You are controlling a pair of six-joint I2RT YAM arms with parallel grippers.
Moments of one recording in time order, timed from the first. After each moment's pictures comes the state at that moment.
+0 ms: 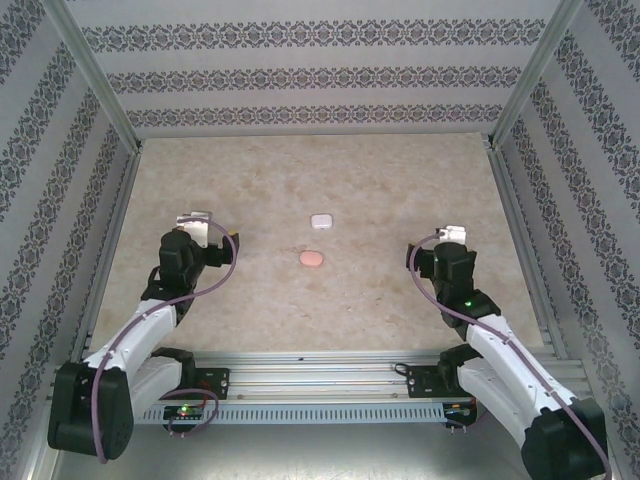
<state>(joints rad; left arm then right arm) -0.09 0.99 0.36 0.23 0.00 -0.01 0.26 0.78 0.35 -0.13 0.34 0.22</state>
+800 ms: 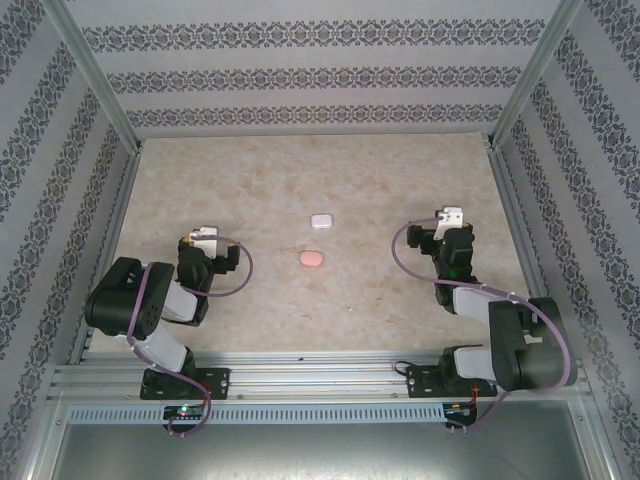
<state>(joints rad) -0.08 1.63 0.20 1.10 -0.13 0.06 0.03 1.33 0.31 0.70 0.10 0.03</state>
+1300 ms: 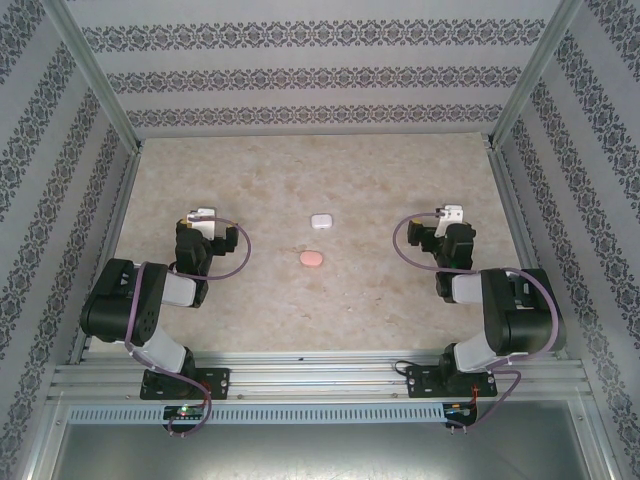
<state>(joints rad) -0.06 1.59 0.35 0.95 -0.11 0.06 -0.01 1.51 0.36 0.78 0.02 0.05</state>
